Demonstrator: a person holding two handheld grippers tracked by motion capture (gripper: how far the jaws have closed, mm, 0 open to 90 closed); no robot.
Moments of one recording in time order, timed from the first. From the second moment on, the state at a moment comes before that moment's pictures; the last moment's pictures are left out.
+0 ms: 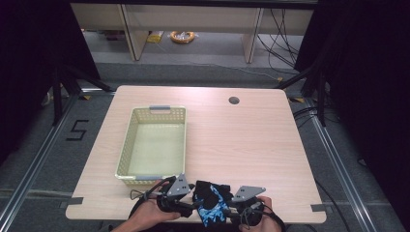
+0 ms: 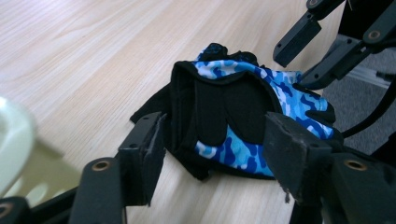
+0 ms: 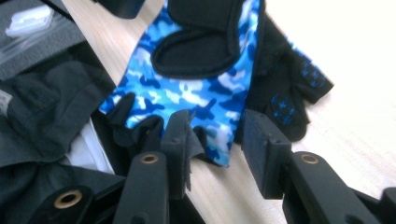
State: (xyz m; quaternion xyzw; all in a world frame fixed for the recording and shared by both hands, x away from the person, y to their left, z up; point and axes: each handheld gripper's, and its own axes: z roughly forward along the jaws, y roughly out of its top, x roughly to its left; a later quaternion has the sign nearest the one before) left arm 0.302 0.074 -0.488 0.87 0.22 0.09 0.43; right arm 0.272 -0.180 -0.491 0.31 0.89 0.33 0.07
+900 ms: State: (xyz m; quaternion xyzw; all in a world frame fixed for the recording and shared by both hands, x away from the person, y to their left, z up) left arm 0.288 0.078 -0.475 0.88 0.20 0.07 0.43; right arm 0.271 -0.193 -0.464 0.30 0.88 0.34 0.09
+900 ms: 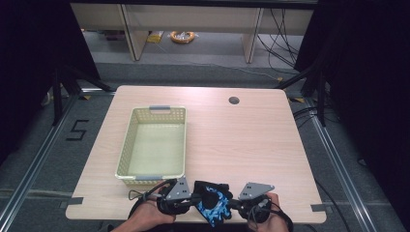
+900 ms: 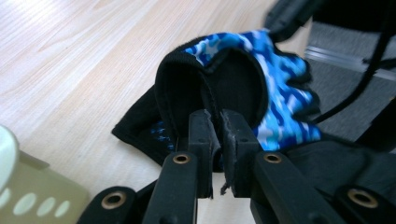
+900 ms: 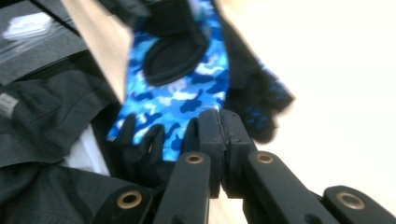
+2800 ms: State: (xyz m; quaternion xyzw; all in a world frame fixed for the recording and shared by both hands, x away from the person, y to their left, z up) left arm 0.305 0.107 -0.498 0.81 0.38 0.01 0.45; right arm 0.309 -0.197 -0.484 0.42 0.82 0.37 0.06
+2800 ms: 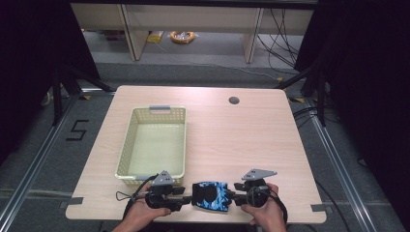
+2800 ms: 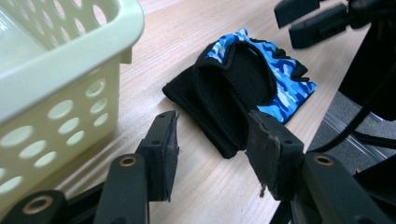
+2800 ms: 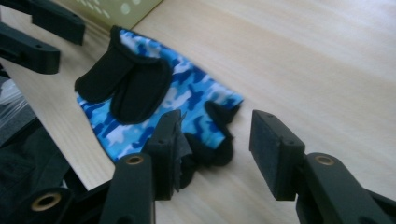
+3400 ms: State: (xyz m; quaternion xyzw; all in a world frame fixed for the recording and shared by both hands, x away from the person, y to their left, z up) left arm 0.325 0.087 -0.517 0.80 0.41 -0.06 0.43; right arm 0.316 -0.183 -0.504 0.40 0.85 0.34 0.06
